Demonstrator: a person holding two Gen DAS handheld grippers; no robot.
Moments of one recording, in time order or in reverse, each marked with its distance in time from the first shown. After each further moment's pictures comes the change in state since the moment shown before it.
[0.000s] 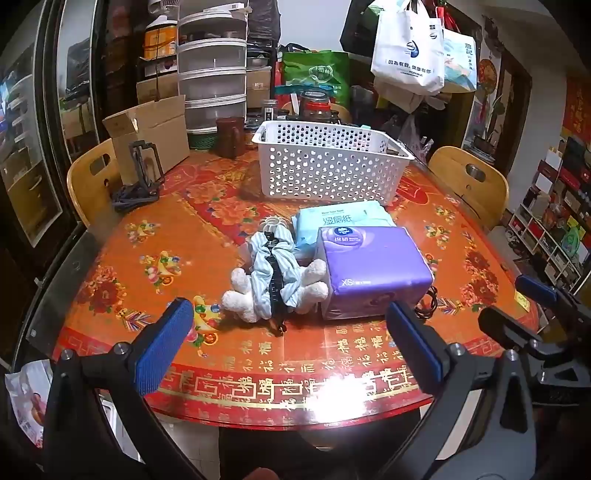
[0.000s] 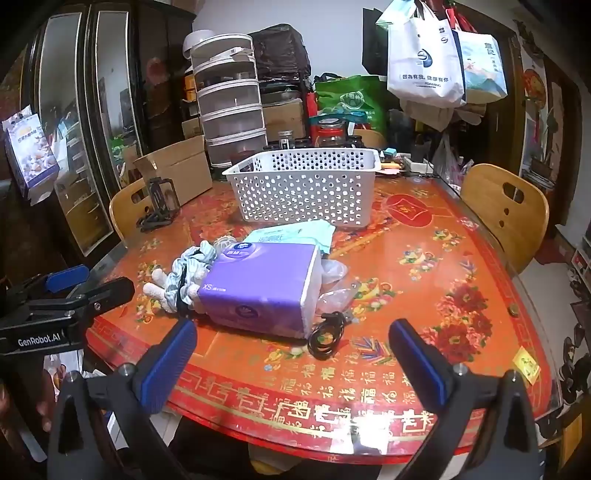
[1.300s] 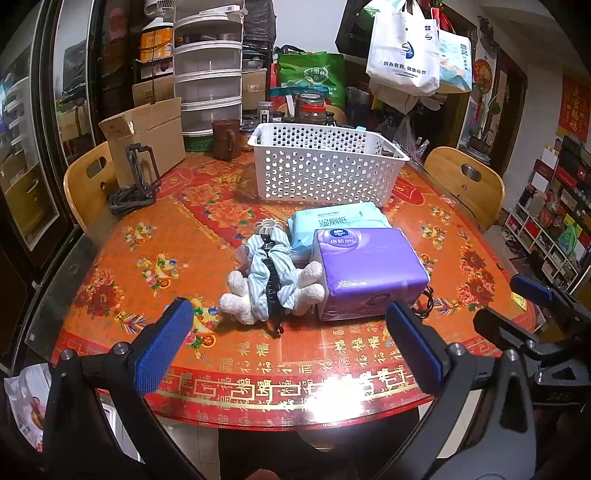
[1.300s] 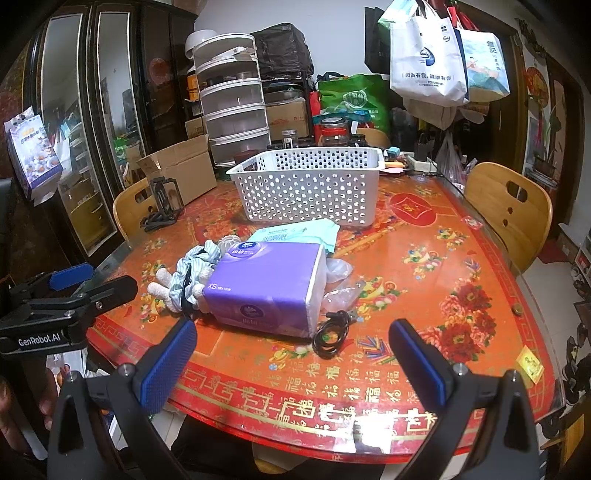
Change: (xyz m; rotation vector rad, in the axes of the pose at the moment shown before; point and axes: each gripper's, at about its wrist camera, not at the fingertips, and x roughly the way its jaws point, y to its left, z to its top) left arm -0.001 -0.002 0.001 0.012 -0.009 -0.002; right arm -0.003 0.004 -0.001 0.000 0.002 0.014
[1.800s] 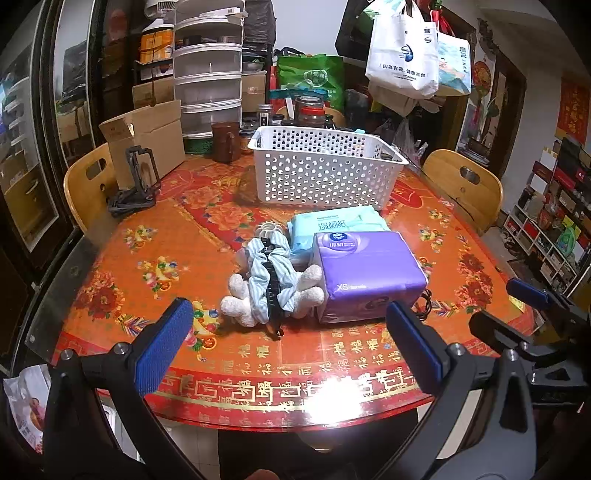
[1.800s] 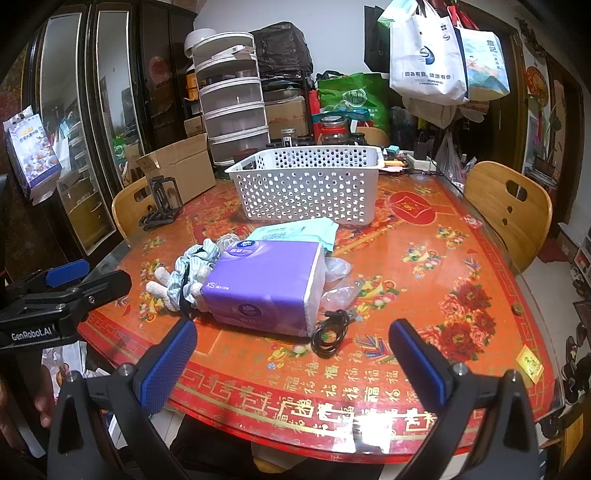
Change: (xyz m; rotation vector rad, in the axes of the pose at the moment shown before) left arm -0.004 0.000 0.004 -0.001 -0.008 -0.007; right arm 0.002 -0.001 0.000 0.002 0.005 0.000
